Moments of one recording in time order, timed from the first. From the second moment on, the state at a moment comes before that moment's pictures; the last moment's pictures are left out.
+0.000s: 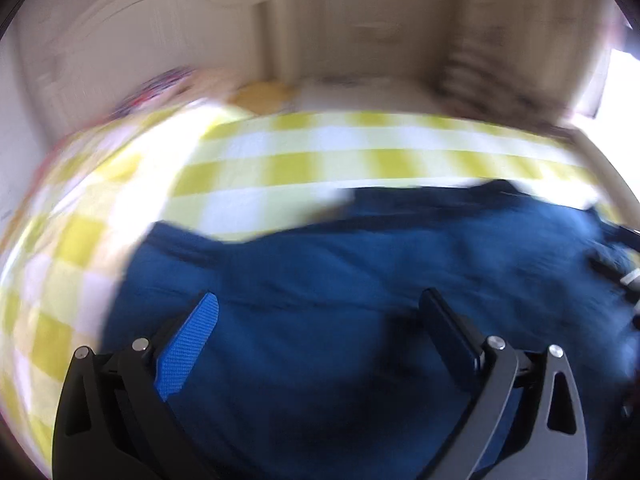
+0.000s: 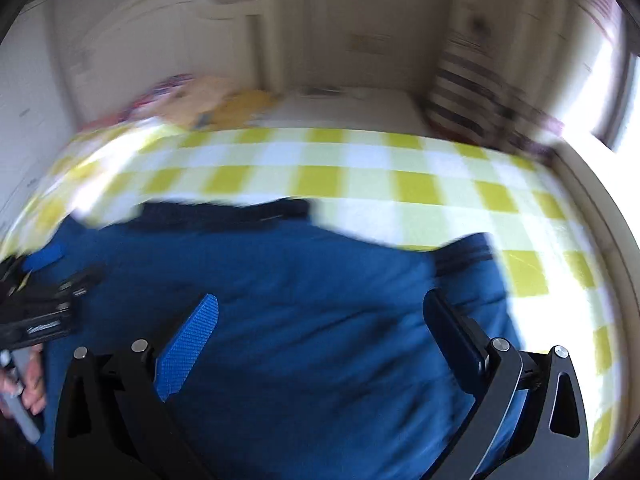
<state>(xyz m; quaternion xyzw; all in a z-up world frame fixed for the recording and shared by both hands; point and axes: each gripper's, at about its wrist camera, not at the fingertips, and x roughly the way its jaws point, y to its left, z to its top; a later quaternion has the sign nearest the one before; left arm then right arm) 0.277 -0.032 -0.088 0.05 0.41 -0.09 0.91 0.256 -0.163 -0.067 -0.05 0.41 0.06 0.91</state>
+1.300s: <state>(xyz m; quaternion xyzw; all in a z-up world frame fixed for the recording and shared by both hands) 0.173 0.015 -0.098 0.07 0.36 -0.03 0.93 0.154 -0.208 -0.076 -0.05 0.37 0.04 0.93</state>
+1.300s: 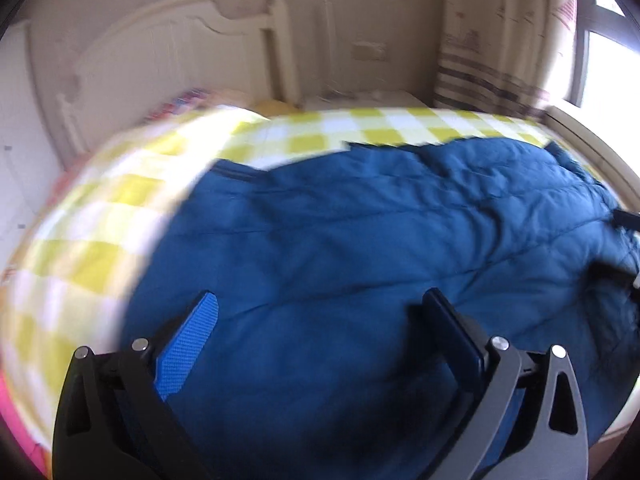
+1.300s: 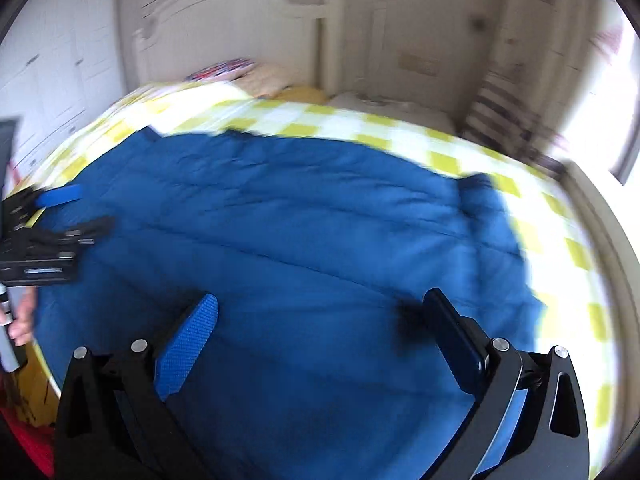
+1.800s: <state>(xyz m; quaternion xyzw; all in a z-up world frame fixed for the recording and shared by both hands) 0.139 0.056 -0.104 0.05 0.36 0.02 0.93 0.109 -0.239 -0.071 -0.01 0.32 0.00 0.95</state>
